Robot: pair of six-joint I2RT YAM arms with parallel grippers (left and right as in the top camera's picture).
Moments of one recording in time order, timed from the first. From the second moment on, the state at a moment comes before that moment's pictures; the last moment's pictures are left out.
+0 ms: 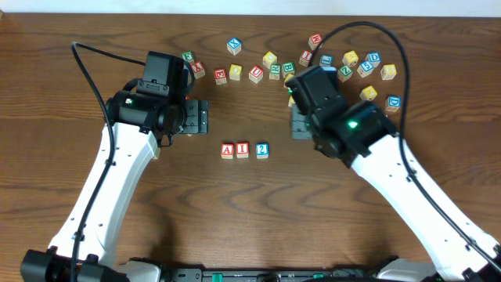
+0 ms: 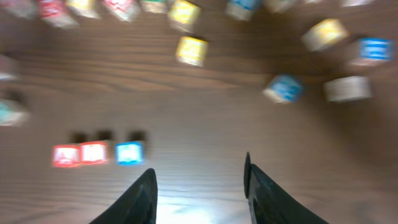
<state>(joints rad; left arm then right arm) -0.22 1.48 1.33 -0.99 -0.01 -0.20 0.60 1.51 1.46 -1.04 0.31 0.55</state>
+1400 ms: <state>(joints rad) -0.22 1.49 1.20 -0.92 0.01 -0.10 0.45 1.28 1.46 -1.14 0.60 0.75</state>
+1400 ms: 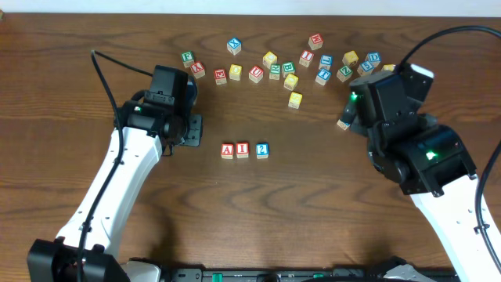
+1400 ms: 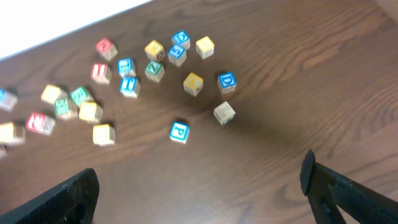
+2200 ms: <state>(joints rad) -0.22 1.51 0.91 -0.62 0.01 -0.23 0.44 1.24 1.46 -1.10 0.62 0.80</state>
